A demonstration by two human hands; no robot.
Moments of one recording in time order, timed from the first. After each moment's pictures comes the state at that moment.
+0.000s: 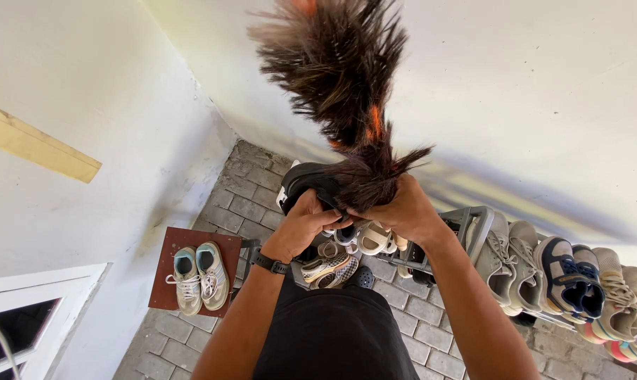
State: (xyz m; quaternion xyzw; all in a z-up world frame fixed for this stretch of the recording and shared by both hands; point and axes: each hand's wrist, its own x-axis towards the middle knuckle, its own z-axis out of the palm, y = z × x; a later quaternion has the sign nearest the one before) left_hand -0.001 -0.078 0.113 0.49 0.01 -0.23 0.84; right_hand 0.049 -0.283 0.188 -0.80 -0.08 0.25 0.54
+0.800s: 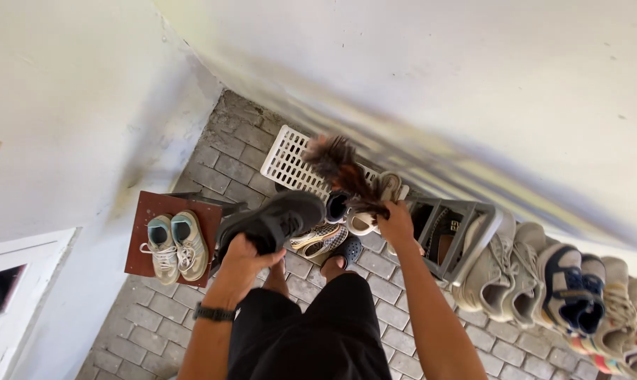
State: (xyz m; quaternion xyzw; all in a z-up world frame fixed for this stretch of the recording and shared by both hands) left_hand -0.071 -0.044 0.026 0.54 0.34 -0.19 0.74; right_hand 0.027 -0.390 -0.189 -0.94 0.03 0.19 0.28
